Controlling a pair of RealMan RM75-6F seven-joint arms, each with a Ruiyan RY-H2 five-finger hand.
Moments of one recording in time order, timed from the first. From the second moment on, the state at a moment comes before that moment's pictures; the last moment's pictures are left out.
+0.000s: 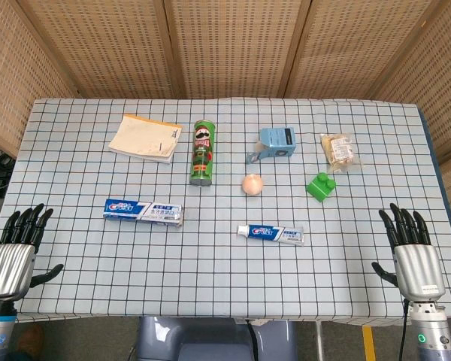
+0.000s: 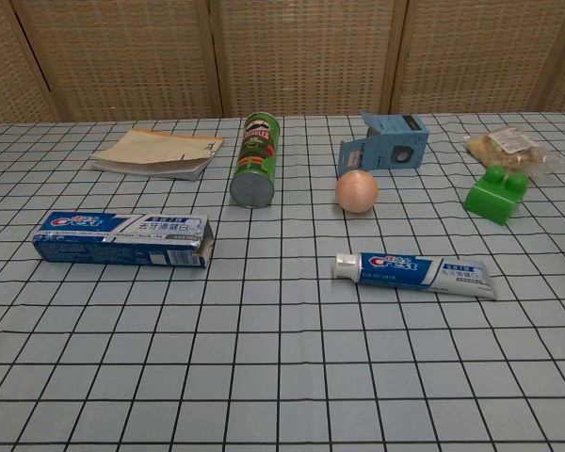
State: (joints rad) left arm -0.09 -1.16 -0.02 -1.82 1.55 1.53 0.31; right arm 0.09 -1.20 0.08 -1.70 -1.55 1.56 -0.28
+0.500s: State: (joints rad) left arm -0.10 -1.15 -0.03 -1.82 1.53 1.51 0.28; right arm 0.16 -1.23 0.09 -1.68 -1.55 1.43 -0.25
